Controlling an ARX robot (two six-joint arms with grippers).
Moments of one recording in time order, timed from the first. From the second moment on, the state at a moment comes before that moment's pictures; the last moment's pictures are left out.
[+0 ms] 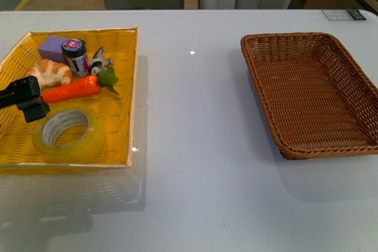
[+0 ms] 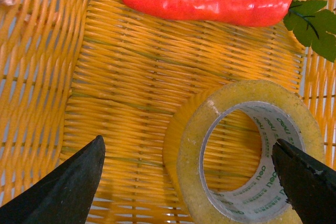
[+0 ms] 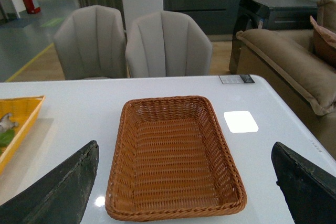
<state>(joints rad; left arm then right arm) 0.10 2.09 0.78 0.44 0.11 -0.24 0.00 0.01 0.02 0.00 0.00 0.00</state>
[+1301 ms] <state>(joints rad) 0.07 2.17 0.86 0.41 0.09 -0.21 0.00 0.01 0.02 0.00 0.00 0.00</state>
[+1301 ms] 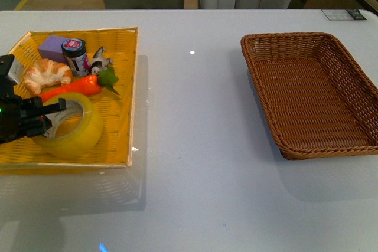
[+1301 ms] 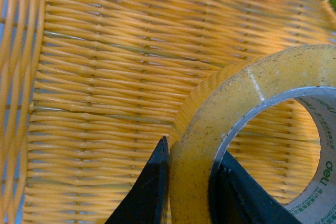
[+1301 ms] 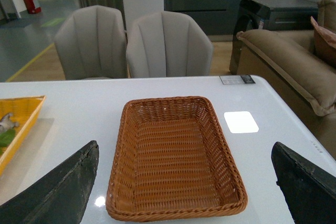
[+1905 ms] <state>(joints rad) -0.18 1.81 0.96 0.28 0.14 -0.42 0.00 0.01 0.02 0.00 0.00 0.00</state>
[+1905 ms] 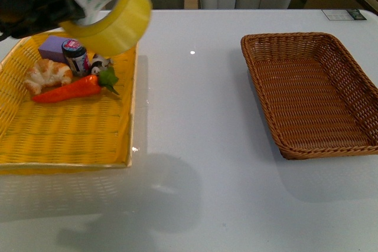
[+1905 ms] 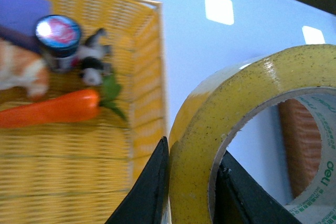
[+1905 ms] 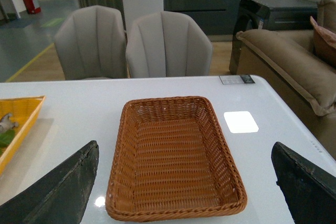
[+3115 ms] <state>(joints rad) -0.55 1.81 1.05 0.22 0.25 -0.61 0.03 1.06 0.35 0.41 -0.47 0.57</state>
